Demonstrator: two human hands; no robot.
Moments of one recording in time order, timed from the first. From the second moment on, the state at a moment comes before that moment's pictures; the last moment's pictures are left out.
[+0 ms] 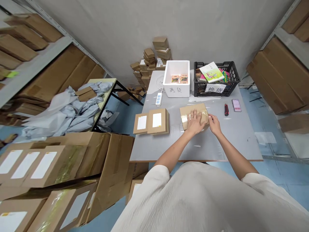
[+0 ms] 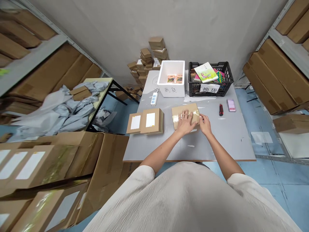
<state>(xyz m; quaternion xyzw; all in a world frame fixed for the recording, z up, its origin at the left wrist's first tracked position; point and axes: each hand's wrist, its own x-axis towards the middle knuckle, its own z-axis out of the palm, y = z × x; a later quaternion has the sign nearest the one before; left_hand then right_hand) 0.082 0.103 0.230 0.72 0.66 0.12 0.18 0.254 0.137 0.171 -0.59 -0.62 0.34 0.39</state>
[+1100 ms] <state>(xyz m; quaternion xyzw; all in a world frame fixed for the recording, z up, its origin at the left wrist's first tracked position) -0.026 0.060 0.233 0.61 0.72 0.26 0.18 0.221 0.174 0.090 -0.68 -0.50 0.47 0.27</state>
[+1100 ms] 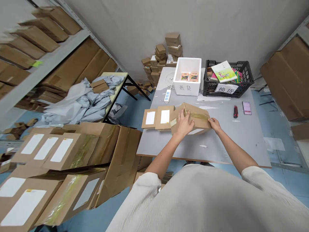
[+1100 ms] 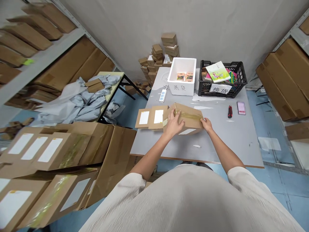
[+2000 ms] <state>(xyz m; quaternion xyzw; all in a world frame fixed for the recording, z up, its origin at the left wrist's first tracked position) -0.031 0.062 0.131 0.54 0.72 0.24 0.36 0.283 0.129 0.117 -0.64 -0.63 0.34 0.27</state>
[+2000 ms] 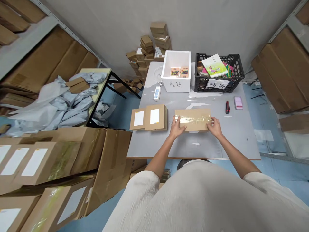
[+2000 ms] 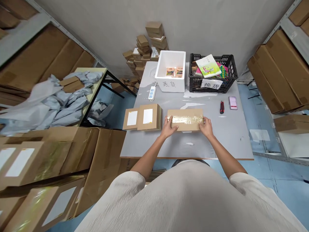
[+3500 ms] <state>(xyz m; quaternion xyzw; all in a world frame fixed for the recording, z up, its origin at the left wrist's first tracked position) 0.100 0.101 0.153 0.72 0.65 0.19 0.15 0.432 0.374 0.010 -0.79 -0.55 0.25 -0.01</state>
